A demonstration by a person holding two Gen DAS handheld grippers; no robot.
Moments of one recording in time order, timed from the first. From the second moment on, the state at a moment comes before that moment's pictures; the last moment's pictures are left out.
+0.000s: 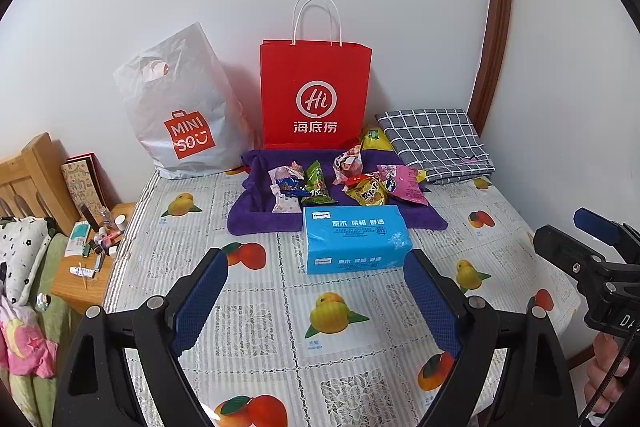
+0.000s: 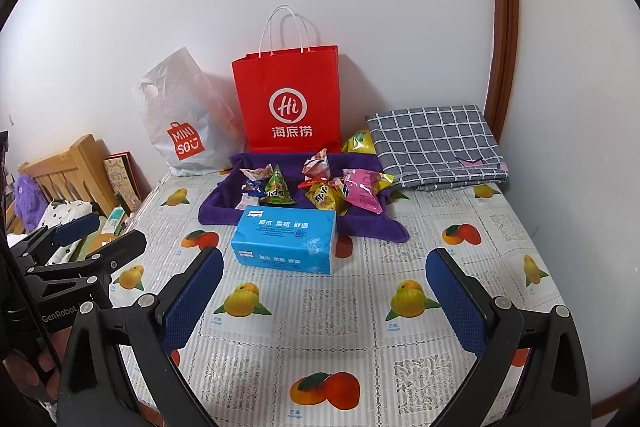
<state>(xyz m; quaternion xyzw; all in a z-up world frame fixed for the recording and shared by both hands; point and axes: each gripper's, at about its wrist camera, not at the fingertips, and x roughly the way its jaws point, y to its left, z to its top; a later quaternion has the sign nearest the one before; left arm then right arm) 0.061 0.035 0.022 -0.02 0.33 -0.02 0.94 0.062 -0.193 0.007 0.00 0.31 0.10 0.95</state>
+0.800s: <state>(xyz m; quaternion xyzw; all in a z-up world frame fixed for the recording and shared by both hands) 0.063 0.036 0.023 -0.02 0.33 -0.02 0.94 0.061 -0.194 0.007 0.01 0.31 0.10 0.95</state>
